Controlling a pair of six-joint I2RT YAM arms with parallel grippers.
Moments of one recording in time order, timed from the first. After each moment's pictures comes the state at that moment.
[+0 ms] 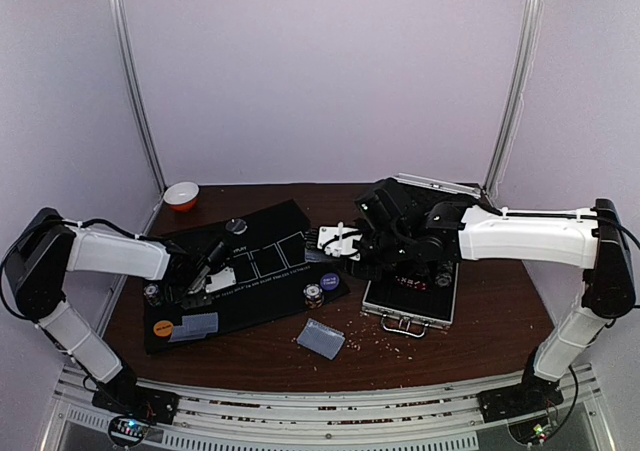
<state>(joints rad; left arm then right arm) -0.61 1.57 0.76 -0.46 -0.60 0.67 0.96 1.63 1.26 -0.37 0.10 -0.66</state>
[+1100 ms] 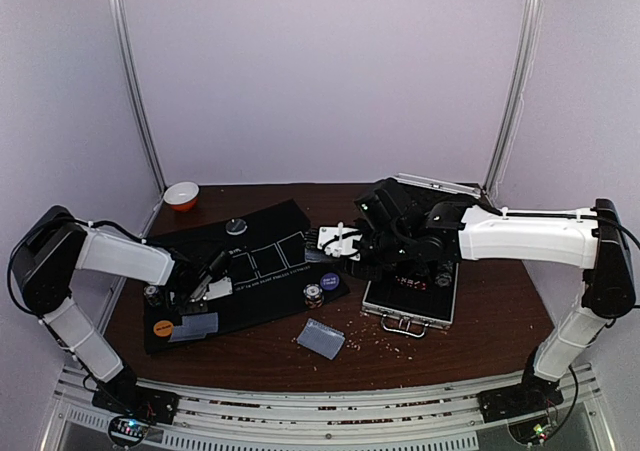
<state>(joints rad) -0.61 1.61 0.72 -0.42 -0.67 0.71 0.96 1.63 1.26 -0.37 0.10 -0.66</state>
